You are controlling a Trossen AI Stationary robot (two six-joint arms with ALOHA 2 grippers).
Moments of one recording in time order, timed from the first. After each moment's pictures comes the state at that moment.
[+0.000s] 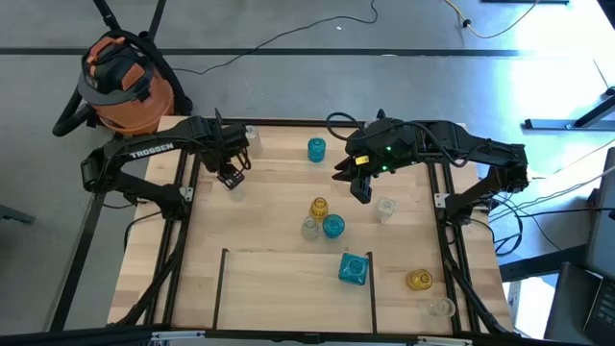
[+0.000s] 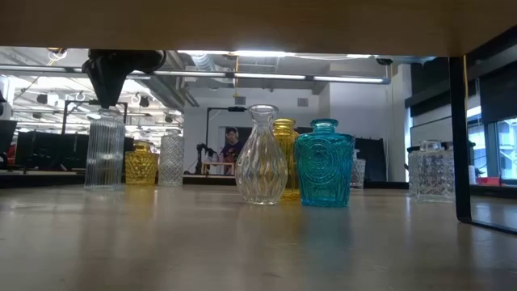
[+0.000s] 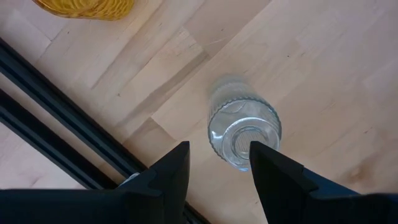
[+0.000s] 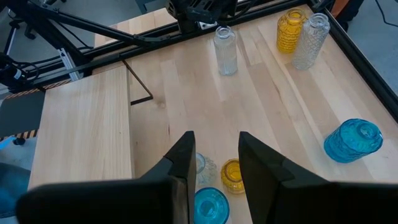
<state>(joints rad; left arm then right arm) 0.46 1.26 1.11 -1.37 -0.05 -0.39 0.01 1.53 1.87 -1.03 -0.01 0.28</state>
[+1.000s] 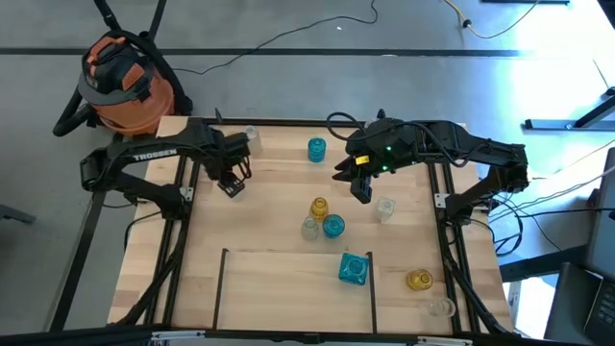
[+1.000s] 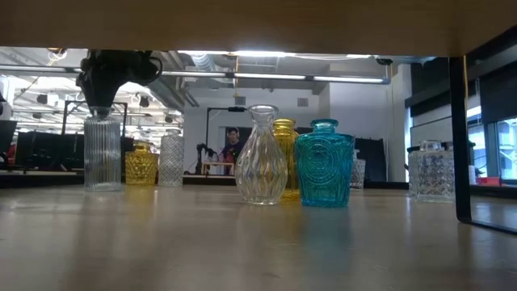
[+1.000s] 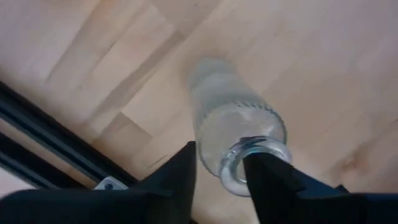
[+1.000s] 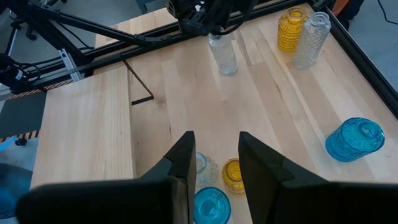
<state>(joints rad) 0.42 1.28 0.98 -1.30 0.02 -0.39 0.01 1.53 1.87 -1.03 -0.01 0.29</state>
